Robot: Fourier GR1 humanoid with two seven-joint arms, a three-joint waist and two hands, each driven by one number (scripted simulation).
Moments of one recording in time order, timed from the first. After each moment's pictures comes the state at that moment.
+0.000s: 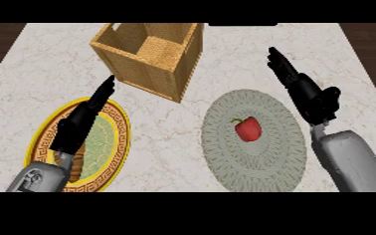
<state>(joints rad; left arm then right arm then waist) -0.17 0.43 -0.29 -1.45 0.13 0.07 0.01 -0.36 -0.40 0.24 -1.37 -0.21 0.01 -0.02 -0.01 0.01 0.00</state>
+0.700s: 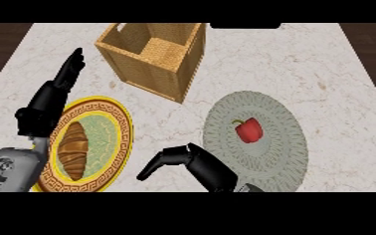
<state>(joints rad) -0.23 0.49 -0.16 -1.49 0.09 0.12 -0.03 -0.24 -0.06 0.74 -1.54 -0.04 0.05 -0.16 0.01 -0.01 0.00</state>
